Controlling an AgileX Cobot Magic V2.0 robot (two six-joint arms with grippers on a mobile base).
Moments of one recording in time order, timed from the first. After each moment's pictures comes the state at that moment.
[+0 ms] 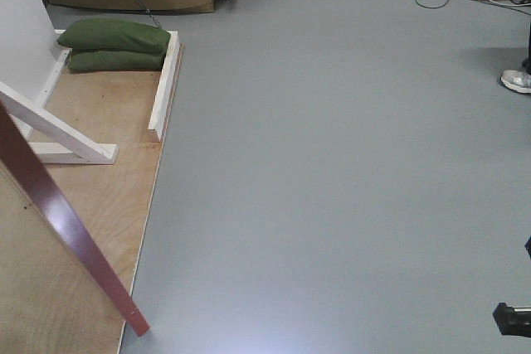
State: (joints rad) left arm 0.17 1.00 -1.12 -1.40 -0.13 0.66; right arm -0.01 -0.01 0.03 0.02 0.28 -0.05
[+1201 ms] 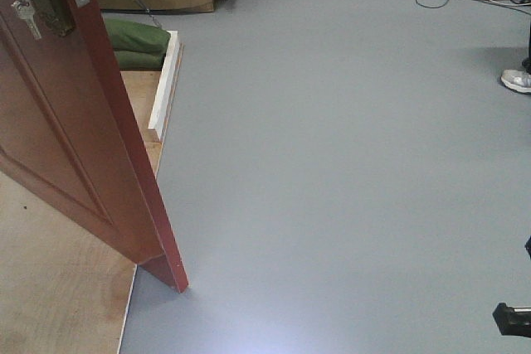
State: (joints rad) left arm 0.17 1.43 -1.38 -1.27 0.32 0.67; right arm -0.01 -0.01 0.03 0.02 0.28 -0.05
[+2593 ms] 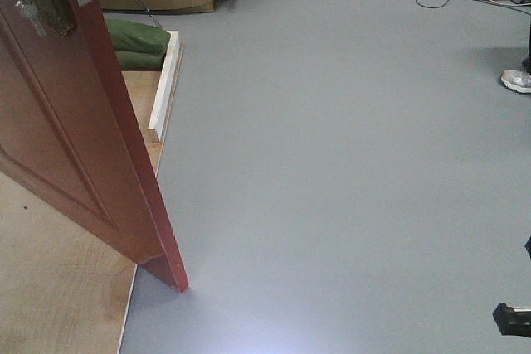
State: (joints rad) left arm 0.17 1.55 -1.51 -1.27 0.38 0.67; right arm -0.01 -0.01 0.03 0.02 0.28 -0.05
